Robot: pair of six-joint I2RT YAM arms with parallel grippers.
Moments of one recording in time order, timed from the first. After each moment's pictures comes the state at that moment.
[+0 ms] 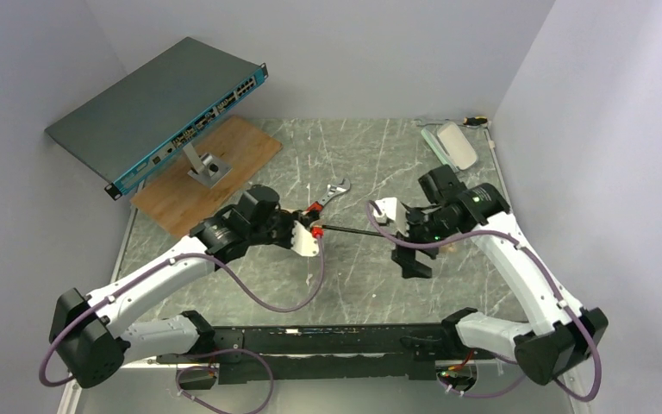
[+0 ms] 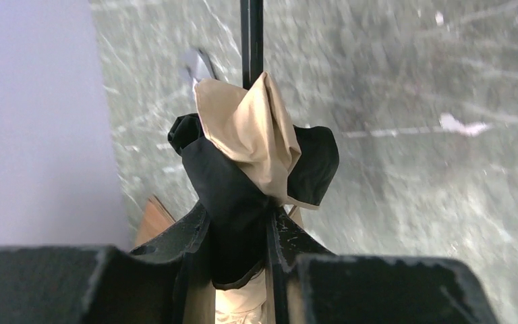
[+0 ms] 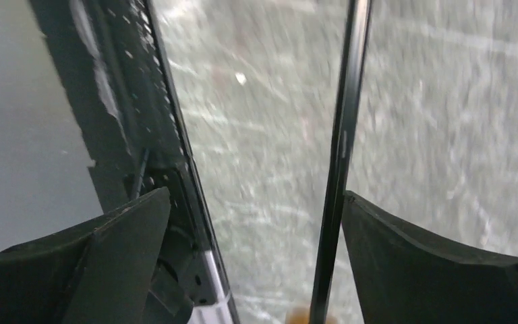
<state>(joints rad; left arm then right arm) -0.71 1.10 0.88 -0.44 0.23 1.07 0.39 1.10 1.17 -1.34 -0.45 -0.89</state>
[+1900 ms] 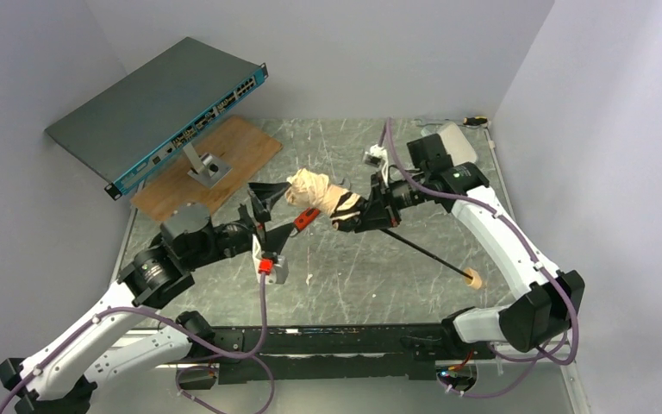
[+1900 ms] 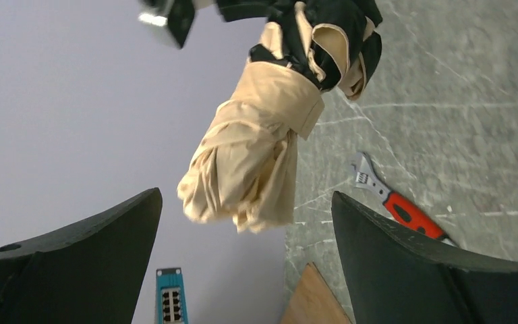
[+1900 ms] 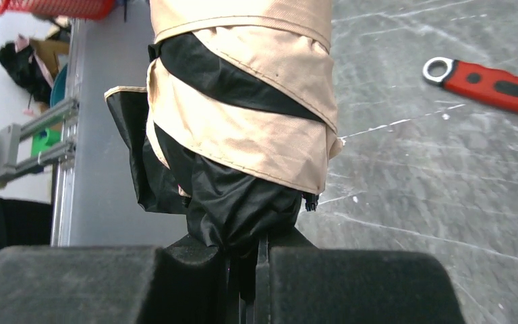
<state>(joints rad) -0.80 0.71 0.93 -0.30 0.30 1.16 0.39 1.33 1.30 -0.88 -1.09 -0.31</state>
